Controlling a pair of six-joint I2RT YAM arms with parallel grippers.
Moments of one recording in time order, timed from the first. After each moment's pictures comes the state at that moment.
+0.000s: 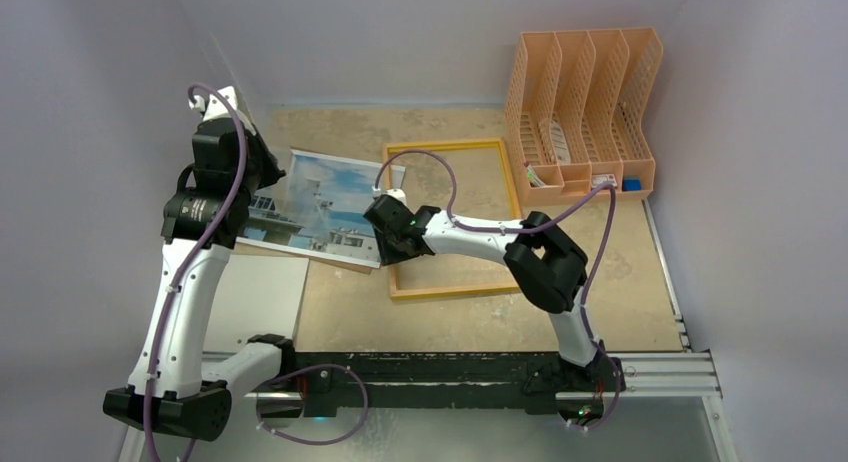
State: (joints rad) left arm -0.13 1.06 1.39 -0.77 -0.24 -0.38; right arm 0.99 2.04 1.48 -0.50 0.20 0.62
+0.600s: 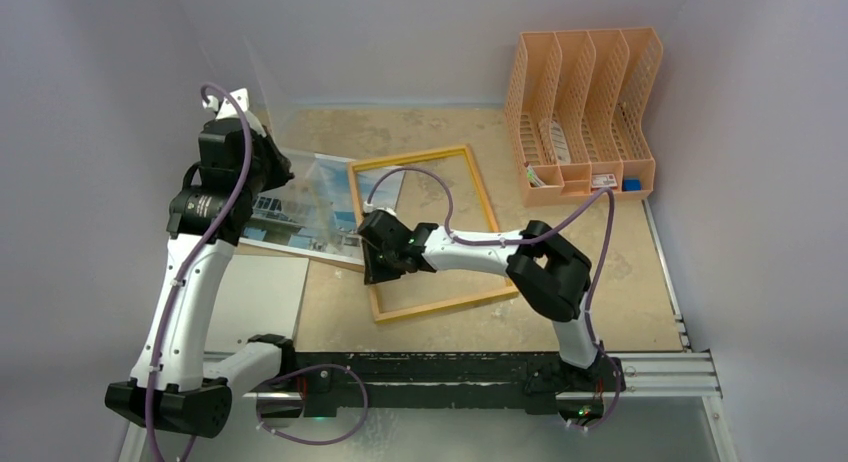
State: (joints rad) left arm -0.13 1.08 1.36 -0.76 -0.12 -0.38; right arm 1.06 2.00 1.39 -0.36 0.02 0.79
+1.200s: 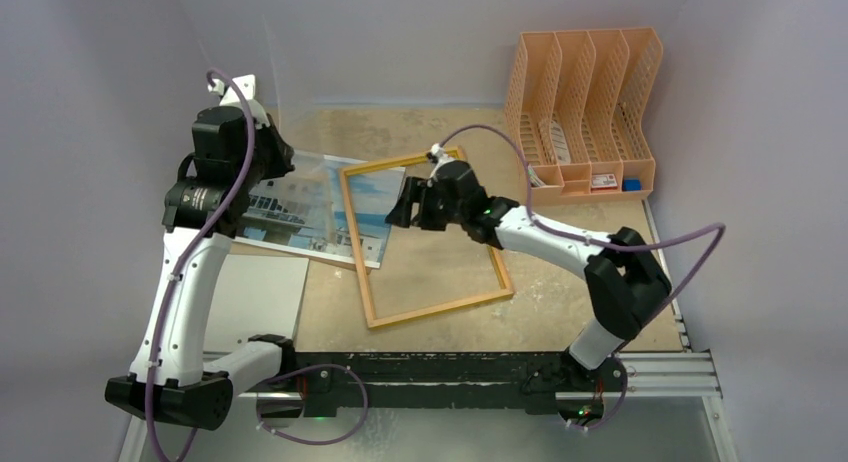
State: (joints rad) left arm -0.13 1.12 1.43 -0.75 -0.06 -0.28; right arm 0.81 1.66 1.14 -0.08 -0.18 0.79
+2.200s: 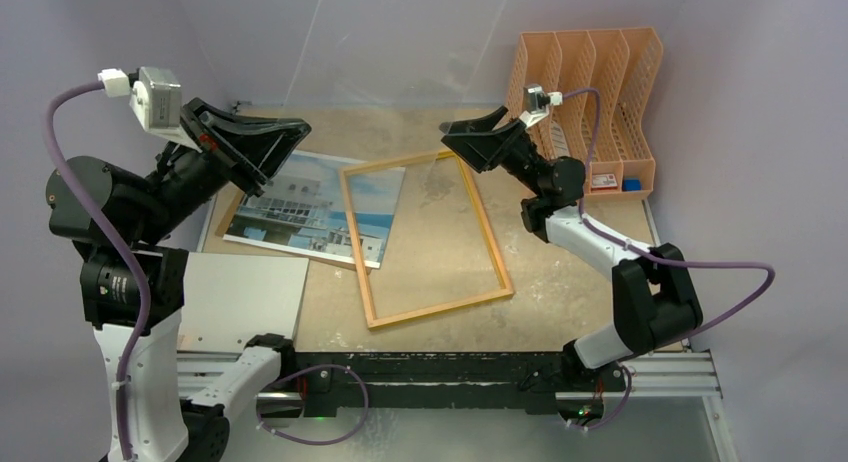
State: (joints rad) left arm -0.13 0.94 1.70 -0.44 0.67 -0.41; right arm 0.40 1.50 0.92 1.22 -0.61 1.20
